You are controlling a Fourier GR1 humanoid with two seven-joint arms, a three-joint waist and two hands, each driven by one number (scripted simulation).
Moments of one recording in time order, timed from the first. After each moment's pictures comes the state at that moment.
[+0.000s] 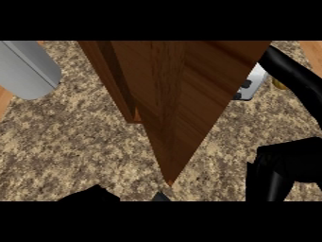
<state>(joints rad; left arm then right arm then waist) 0.10 0.49 -0.78 -2.11 0.57 0.45 -0.39 -0.65 -0.17 0.17 -2.40 -0.25 -0.09 0.96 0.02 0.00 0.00</state>
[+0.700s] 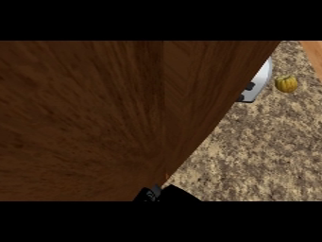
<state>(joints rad) 0.39 0.81 -0.31 -2.17 0.90 0.05 -0.53 -0.85 -0.01 0.54 -2.22 -0.16 -0.22 0.97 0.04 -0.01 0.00</state>
